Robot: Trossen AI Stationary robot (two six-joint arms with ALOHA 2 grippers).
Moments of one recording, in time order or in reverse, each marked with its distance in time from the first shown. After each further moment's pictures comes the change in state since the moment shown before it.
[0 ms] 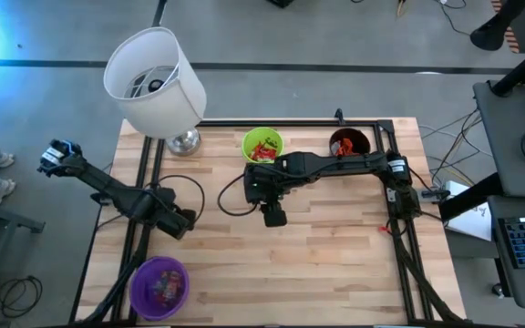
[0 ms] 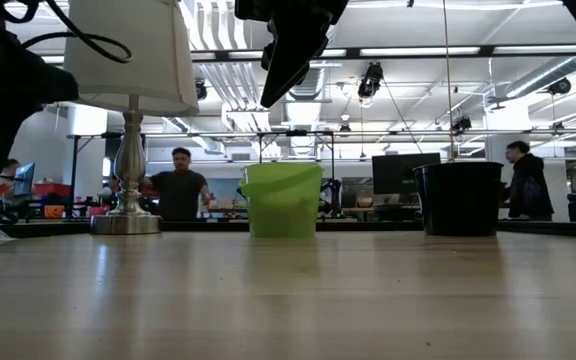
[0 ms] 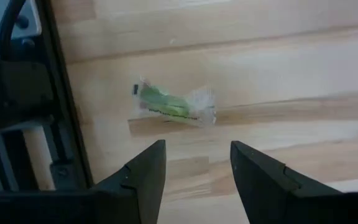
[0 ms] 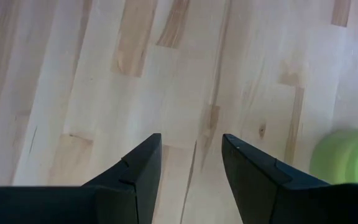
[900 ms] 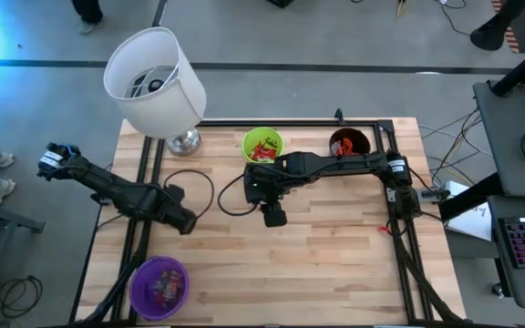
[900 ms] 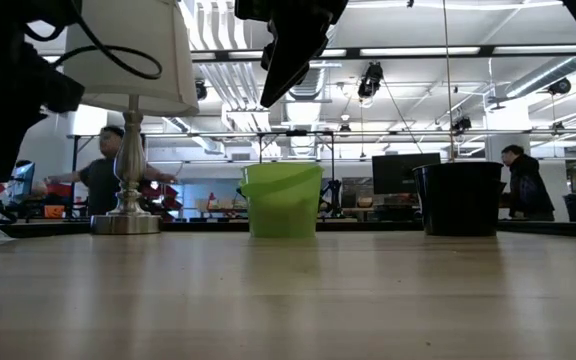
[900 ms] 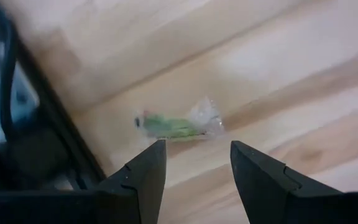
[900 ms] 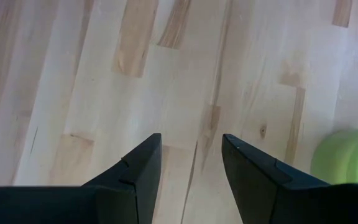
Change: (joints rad) left arm 0.110 0.017 -0.015 0.019 0.015 0.408; right arm 0.000 0.000 0.000 0.001 -0.004 -0.001
